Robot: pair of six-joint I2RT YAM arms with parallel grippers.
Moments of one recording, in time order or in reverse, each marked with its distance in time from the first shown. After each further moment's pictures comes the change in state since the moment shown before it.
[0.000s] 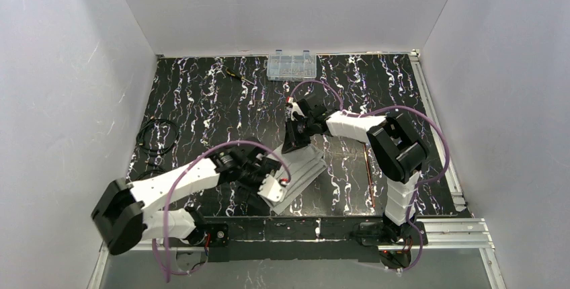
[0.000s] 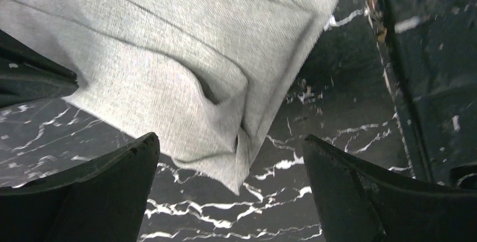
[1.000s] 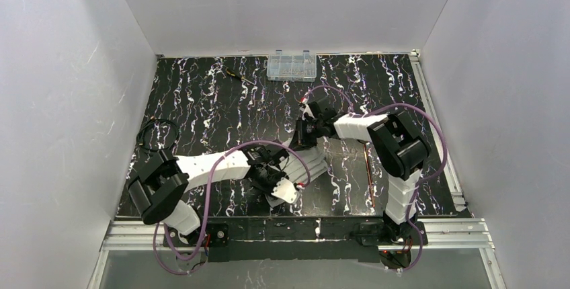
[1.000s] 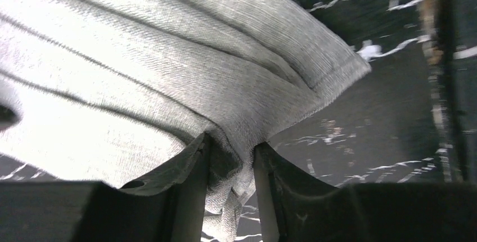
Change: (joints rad) left arm -0.082 0.406 0.149 0.013 -0.080 -0.056; right arm -0.082 0.049 -0.097 0.160 -0.024 0.143
